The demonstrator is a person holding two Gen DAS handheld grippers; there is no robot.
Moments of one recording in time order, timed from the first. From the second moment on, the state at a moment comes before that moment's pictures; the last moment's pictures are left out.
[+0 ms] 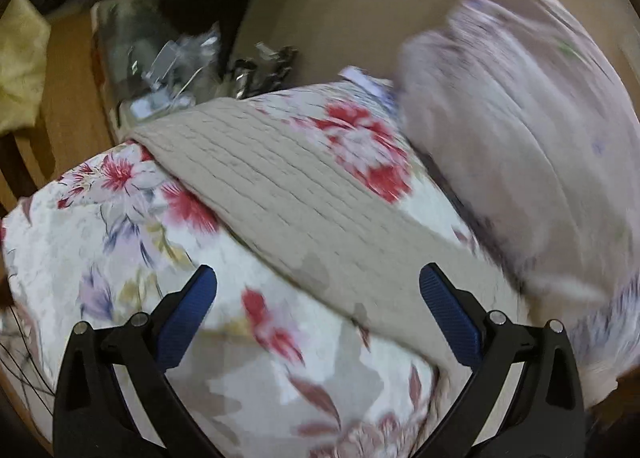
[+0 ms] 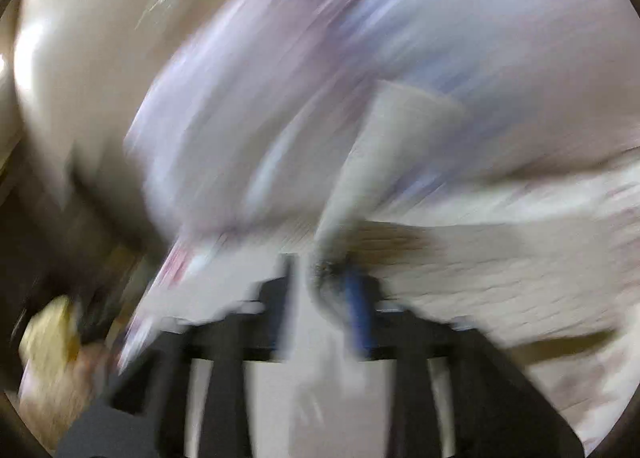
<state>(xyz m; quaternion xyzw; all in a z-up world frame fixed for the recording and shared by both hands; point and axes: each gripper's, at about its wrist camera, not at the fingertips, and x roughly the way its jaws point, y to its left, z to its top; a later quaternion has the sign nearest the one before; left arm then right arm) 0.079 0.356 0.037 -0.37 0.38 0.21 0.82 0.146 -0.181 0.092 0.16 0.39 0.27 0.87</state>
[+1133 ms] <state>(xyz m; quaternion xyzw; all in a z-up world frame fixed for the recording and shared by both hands) 0.135 -0.043 0.114 0.09 0.40 -0.26 0.87 0.088 -0.318 0.027 0.23 0.47 0.09 0.85</state>
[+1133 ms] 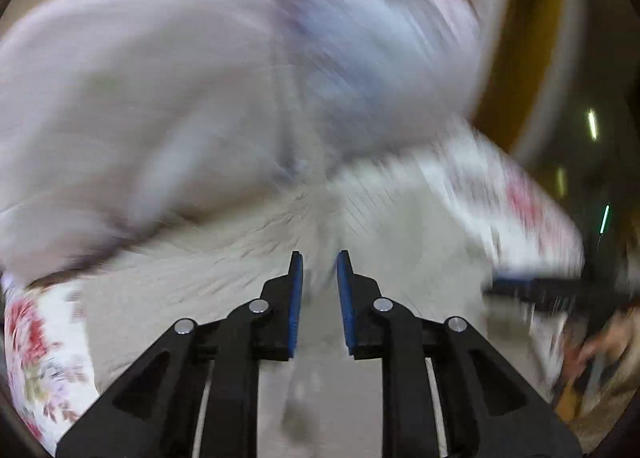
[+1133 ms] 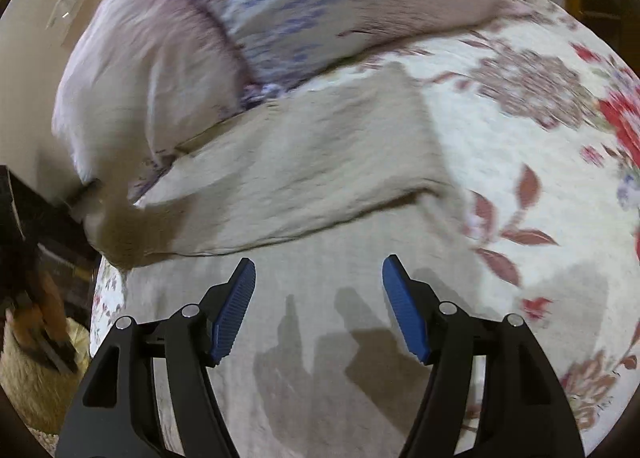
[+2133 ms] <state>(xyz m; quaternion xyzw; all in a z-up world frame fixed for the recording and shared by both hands) -0.030 0.134 0.012 -0.34 0.55 -0.17 0.75 0.039 -0.344 0.004 0.43 0.46 0.32 0.71</state>
